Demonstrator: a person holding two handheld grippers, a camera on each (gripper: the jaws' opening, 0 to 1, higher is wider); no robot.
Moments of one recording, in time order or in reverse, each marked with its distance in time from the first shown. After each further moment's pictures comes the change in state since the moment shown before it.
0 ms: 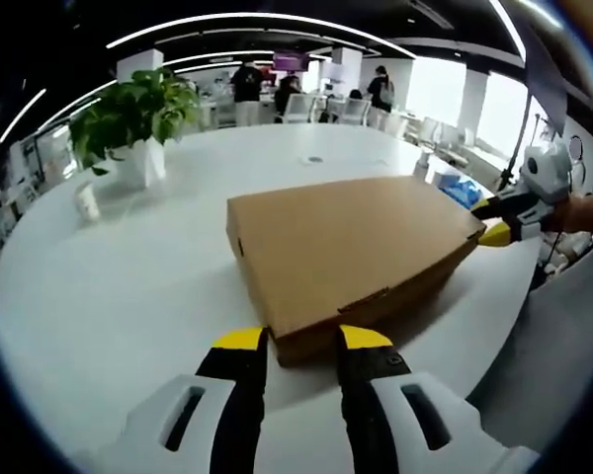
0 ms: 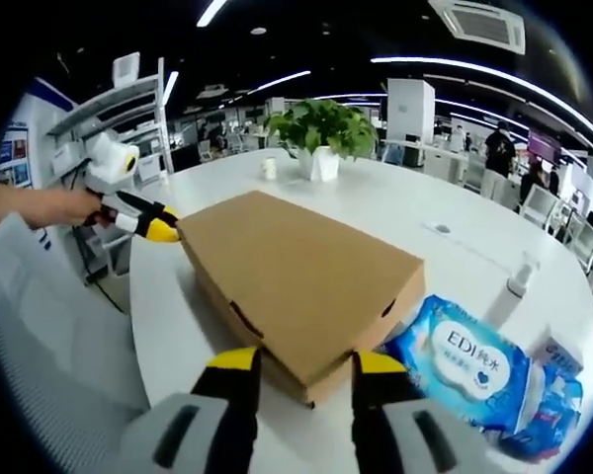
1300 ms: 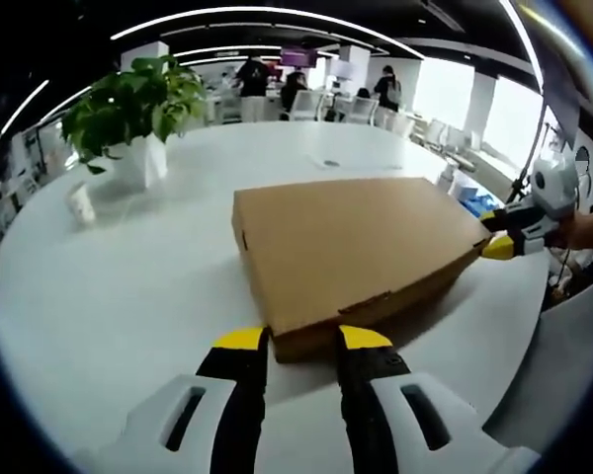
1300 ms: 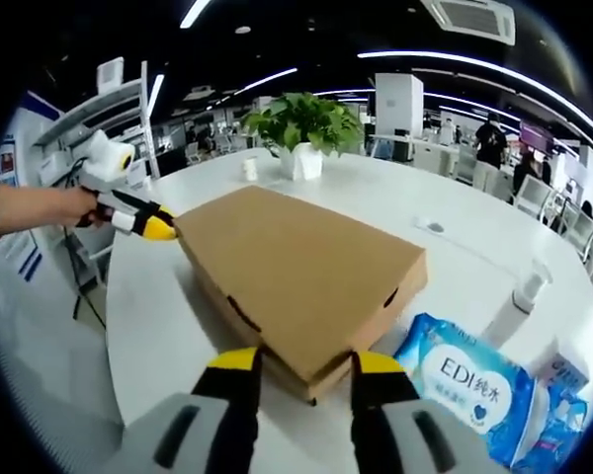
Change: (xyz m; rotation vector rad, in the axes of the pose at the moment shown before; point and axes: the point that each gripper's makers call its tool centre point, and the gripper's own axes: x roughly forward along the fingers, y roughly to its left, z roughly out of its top) left arm 0.041 0.031 0.037 -0.038 0.013 0.004; right arm 0.037 -0.038 0.023 0.042 0.006 -0.029
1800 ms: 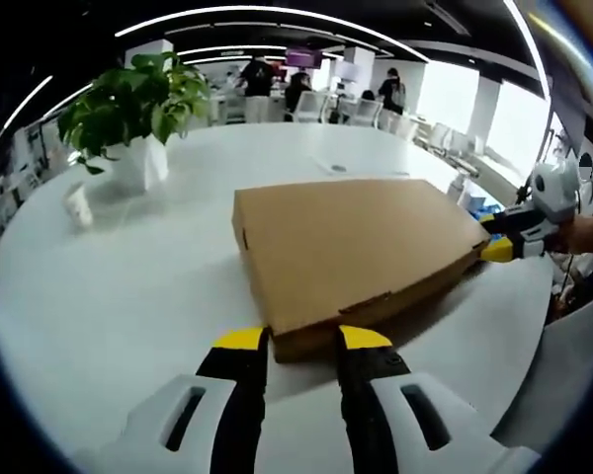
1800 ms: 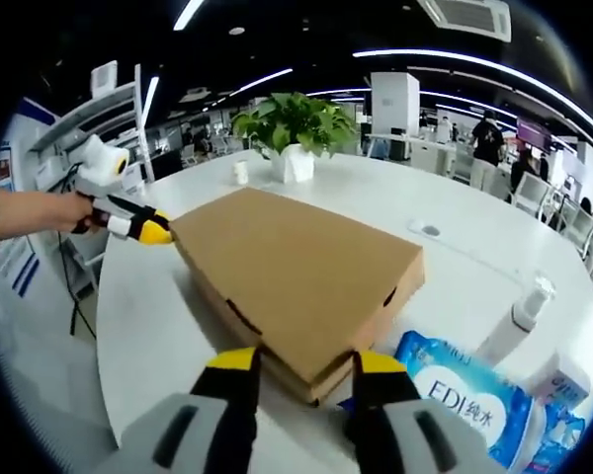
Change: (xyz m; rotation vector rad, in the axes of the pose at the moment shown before) left arm 0.011 0.005 0.012 -0.023 -0.010 0.007; right arm 0.012 -0.017 0.011 0.011 0.001 -0.004
